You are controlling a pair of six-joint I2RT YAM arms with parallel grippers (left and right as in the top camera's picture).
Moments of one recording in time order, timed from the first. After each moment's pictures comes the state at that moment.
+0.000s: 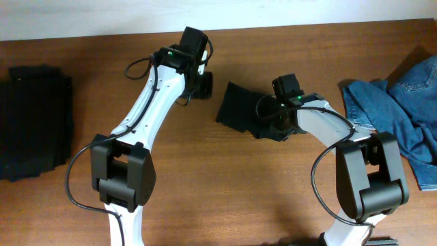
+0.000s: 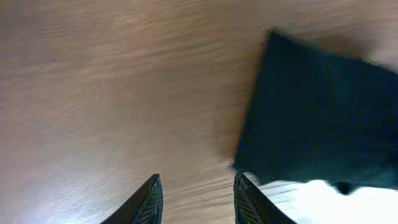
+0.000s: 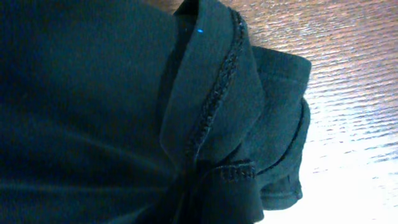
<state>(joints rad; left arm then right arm) -0.39 2.14 1.96 -1.03 0.09 -0.24 0.20 1.88 1.17 -0.62 0.13 0.38</state>
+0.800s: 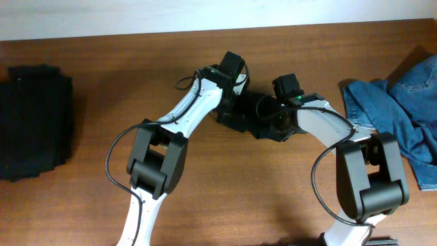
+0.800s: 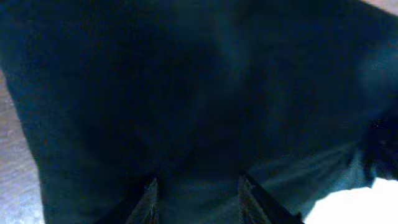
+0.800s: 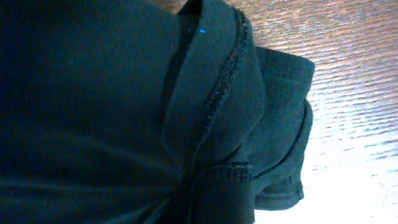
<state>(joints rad) -0.55 2.37 1.97 -0.88 0.28 -0.23 0.20 1.88 1.17 -0.63 0.13 0.38</state>
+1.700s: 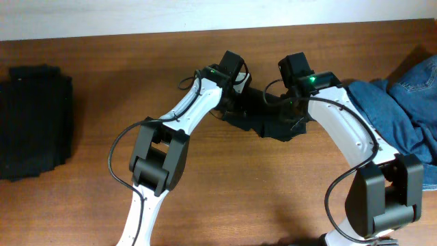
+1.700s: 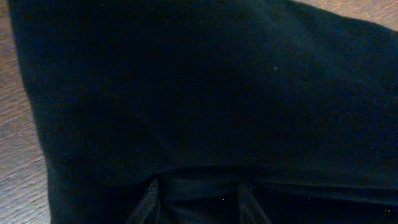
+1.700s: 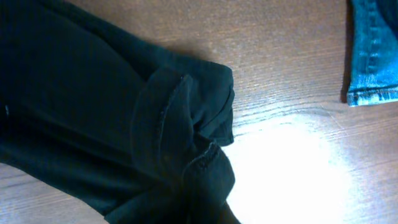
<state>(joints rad) -0.54 2.41 1.99 -0.83 0.35 -0.23 0.20 1.77 1.41 -1.00 0.24 0.37</state>
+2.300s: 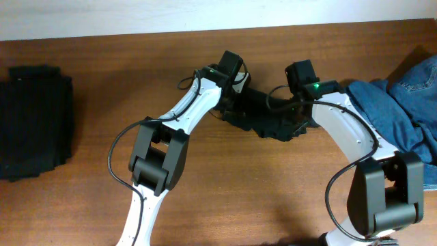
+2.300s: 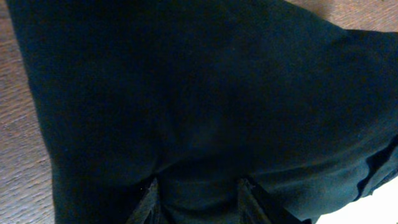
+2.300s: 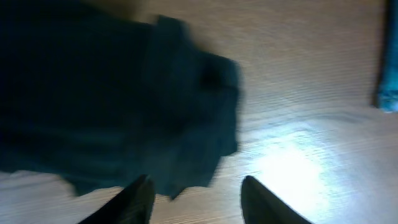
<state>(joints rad) -0.53 2.41 1.99 -0.83 0.35 -0.23 0.16 1.77 1.30 -0.87 0.16 0.30</state>
